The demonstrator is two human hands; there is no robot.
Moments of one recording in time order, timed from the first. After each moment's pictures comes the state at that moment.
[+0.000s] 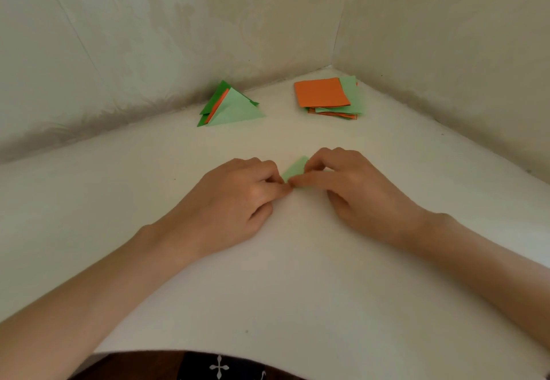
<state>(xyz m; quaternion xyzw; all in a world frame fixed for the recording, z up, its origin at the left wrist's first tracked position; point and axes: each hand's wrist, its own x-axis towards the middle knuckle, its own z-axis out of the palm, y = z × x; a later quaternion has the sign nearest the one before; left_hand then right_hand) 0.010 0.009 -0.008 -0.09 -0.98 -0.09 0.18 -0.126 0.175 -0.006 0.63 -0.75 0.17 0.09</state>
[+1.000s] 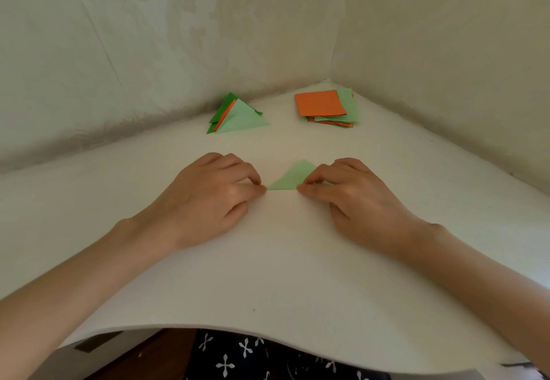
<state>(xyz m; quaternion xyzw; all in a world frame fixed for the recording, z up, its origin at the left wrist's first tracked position) 0.034 -0.017 0.000 -0.08 -0.98 0.04 0.19 -0.110 0.184 -0.006 0.64 -0.75 0.13 0.15</state>
